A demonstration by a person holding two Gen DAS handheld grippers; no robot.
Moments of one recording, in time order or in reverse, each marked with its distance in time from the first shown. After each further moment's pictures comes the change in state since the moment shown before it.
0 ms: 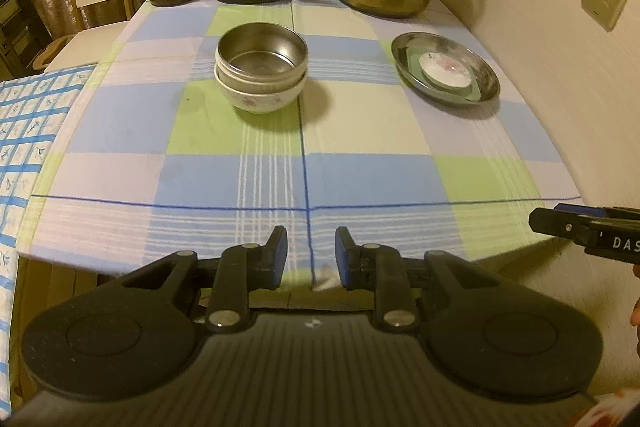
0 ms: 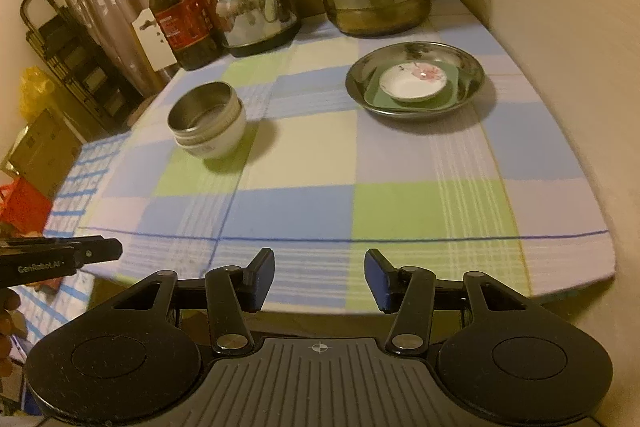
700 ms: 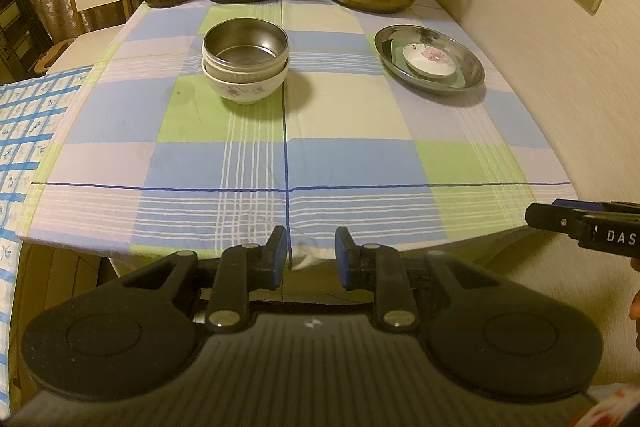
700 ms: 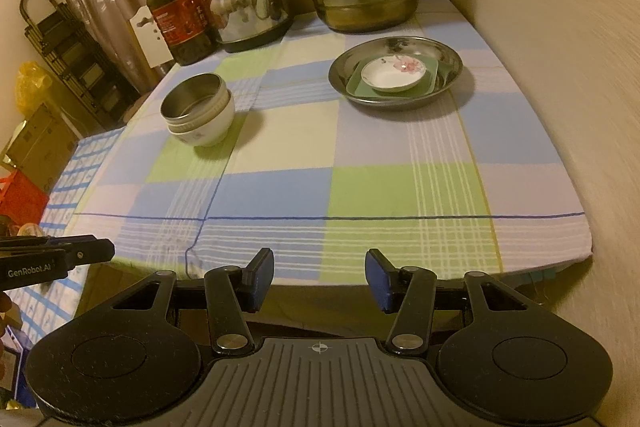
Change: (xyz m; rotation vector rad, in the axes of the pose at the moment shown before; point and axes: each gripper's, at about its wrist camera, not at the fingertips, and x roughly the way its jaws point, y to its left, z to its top) left arm -0.012 -0.024 -0.018 0.011 -0.005 0.011; right arm -0.016 -0.017 -0.016 0.004 -0.002 -0.004
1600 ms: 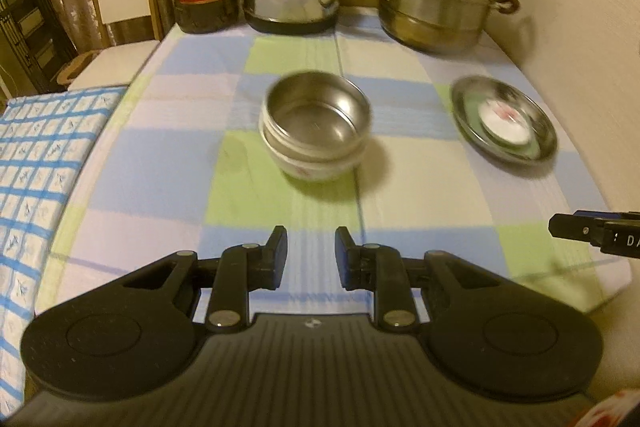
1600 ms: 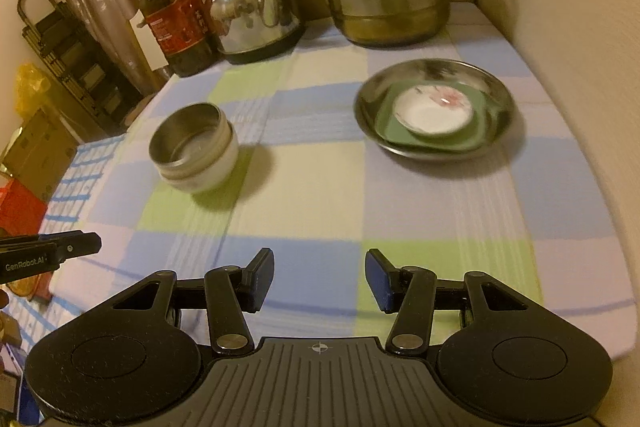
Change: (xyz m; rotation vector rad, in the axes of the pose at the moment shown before) left arm 0.061 0.075 0.091 -0.042 -0.056 0.081; right arm 0.090 0.026 0.092 -0.022 0.008 0.027
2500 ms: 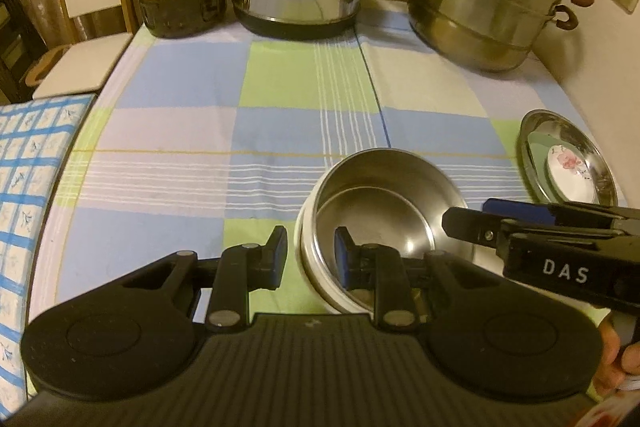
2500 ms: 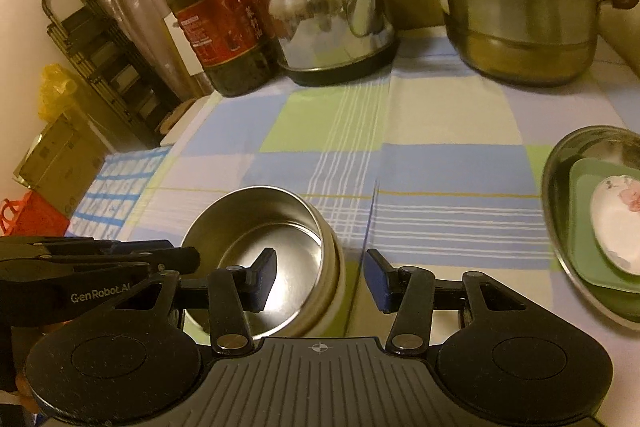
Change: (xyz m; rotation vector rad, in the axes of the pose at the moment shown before) left arm 0.144 0.053 0.105 0.022 0.090 -0.068; right arm 0.180 0.084 0.103 -0.037 0.005 0.125
